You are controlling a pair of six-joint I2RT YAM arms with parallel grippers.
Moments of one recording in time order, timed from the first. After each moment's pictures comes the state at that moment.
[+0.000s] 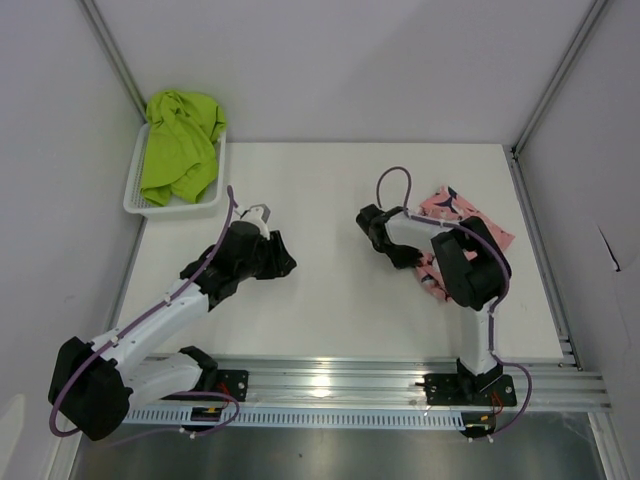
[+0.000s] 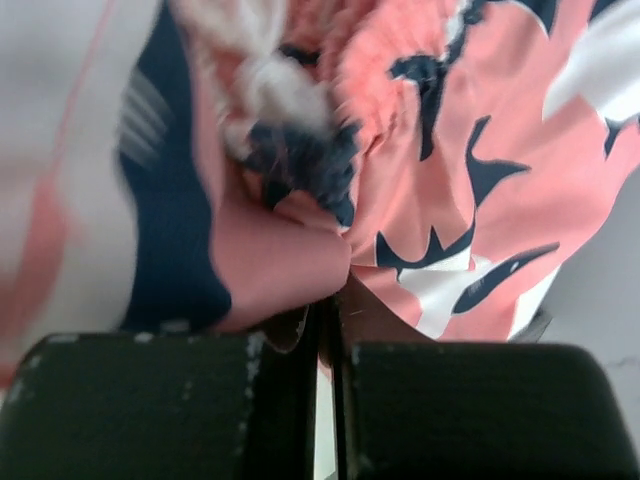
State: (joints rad) left arm -0.55 1.06 0.70 -0.30 0.02 -0.58; right arm 0.57 2.05 1.35 -0.84 0.68 0.36
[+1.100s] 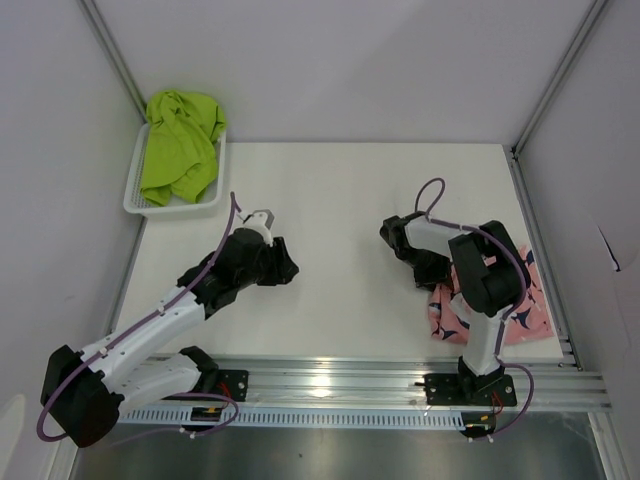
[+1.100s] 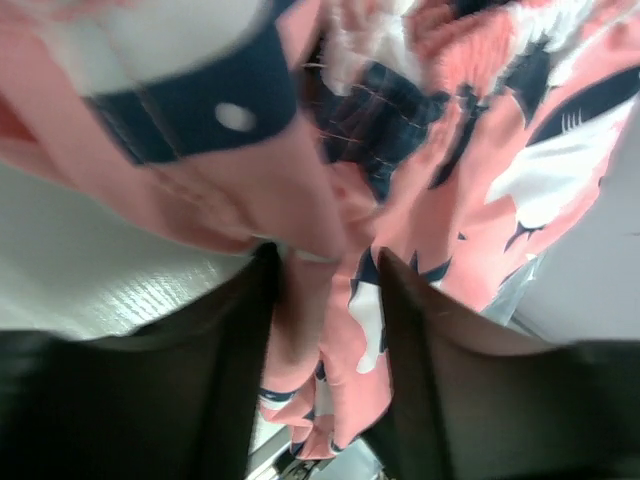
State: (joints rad) left arm -0.64 0.99 0.70 -0.36 -0.05 -0.58; right arm 0.47 1.92 1.16 -1.04 0.62 0.64
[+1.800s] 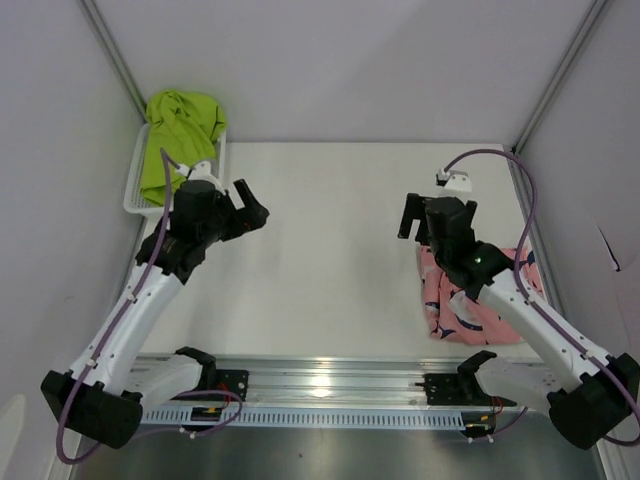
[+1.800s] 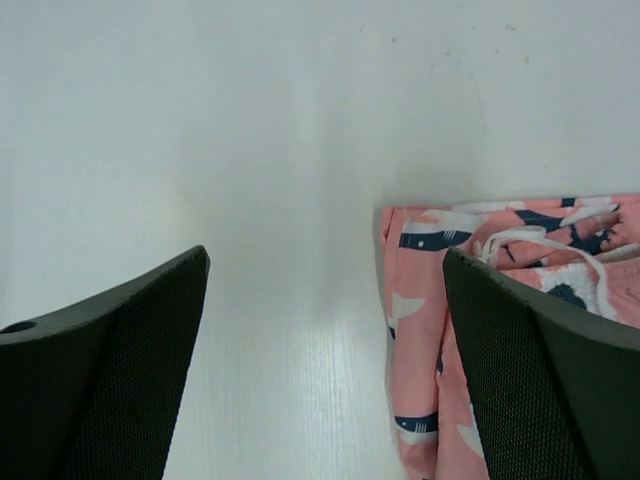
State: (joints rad) left arm -0.35 1.03 1.06 -0.58 -0.07 -0.58; right arm 0.56 1.09 0.98 -0.42 0.50 0.38
